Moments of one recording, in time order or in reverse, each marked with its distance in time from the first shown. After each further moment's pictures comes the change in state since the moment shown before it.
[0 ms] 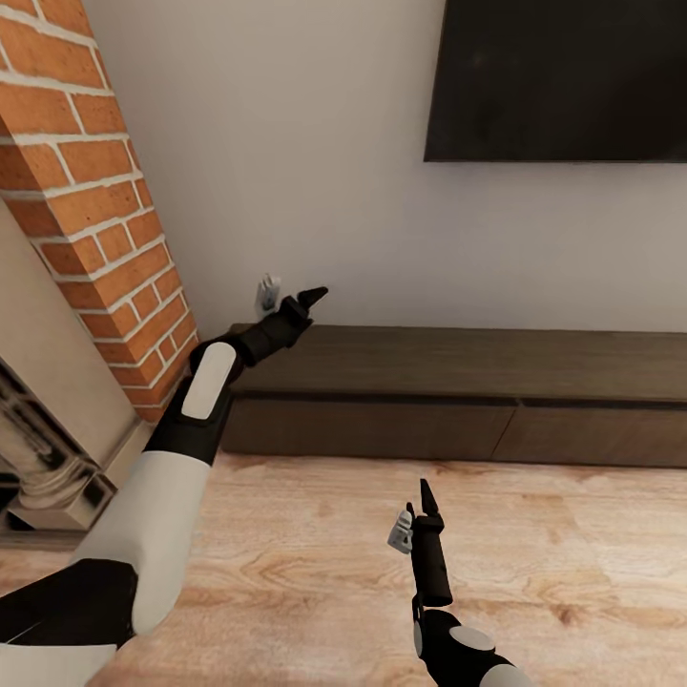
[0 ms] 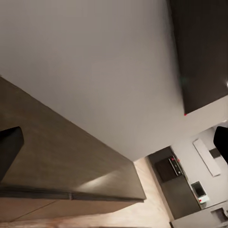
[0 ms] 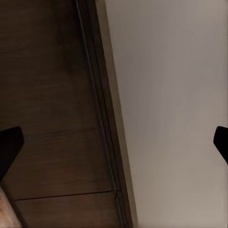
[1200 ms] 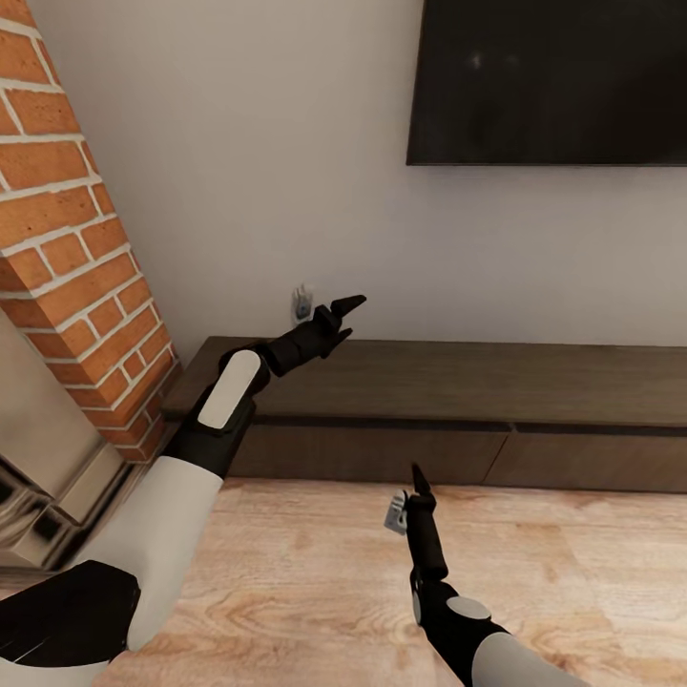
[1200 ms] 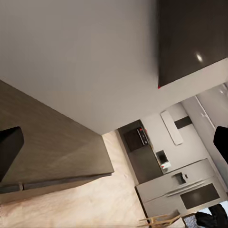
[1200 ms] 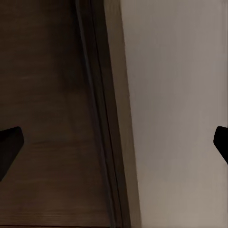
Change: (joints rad) left arm 0.017 -0.001 -0.198 -0.007 0.227 0.007 -0.013; right arm -0.070 -0.008 0.019 0.000 0.021 0.001 0.158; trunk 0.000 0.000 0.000
